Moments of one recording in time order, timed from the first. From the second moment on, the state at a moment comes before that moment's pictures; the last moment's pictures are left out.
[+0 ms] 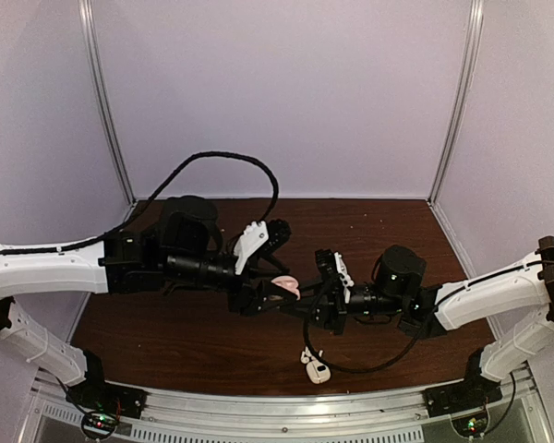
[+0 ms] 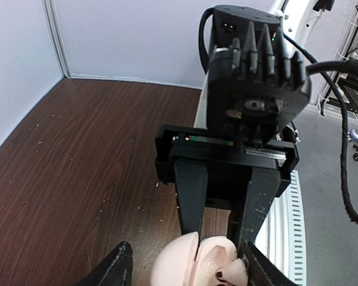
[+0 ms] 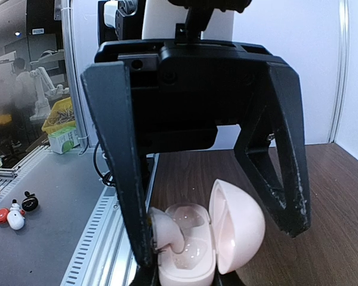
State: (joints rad) left arm -1.12 1.34 1.07 -0.15 0.26 0.07; right arm 1.04 1.42 0.58 0.87 -0.55 0.06
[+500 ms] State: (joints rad) left arm -1.11 1.36 1.05 -0.05 0.31 -0.02; right arm 1.04 1.40 0.58 0.86 -0.53 0.05
